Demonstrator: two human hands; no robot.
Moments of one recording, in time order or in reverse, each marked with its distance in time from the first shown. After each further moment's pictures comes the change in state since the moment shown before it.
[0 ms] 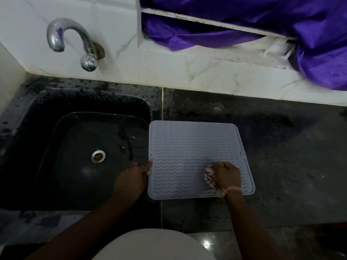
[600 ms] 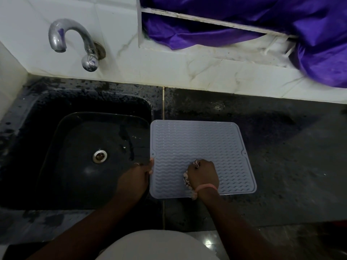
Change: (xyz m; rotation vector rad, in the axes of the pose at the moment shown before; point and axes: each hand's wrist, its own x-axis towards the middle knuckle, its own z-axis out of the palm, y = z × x) left_hand -0.001 -0.002 0.004 -0.021 0.009 -0.008; right_hand -0.025 -0.023 0.065 -0.418 -0.110 -0.085
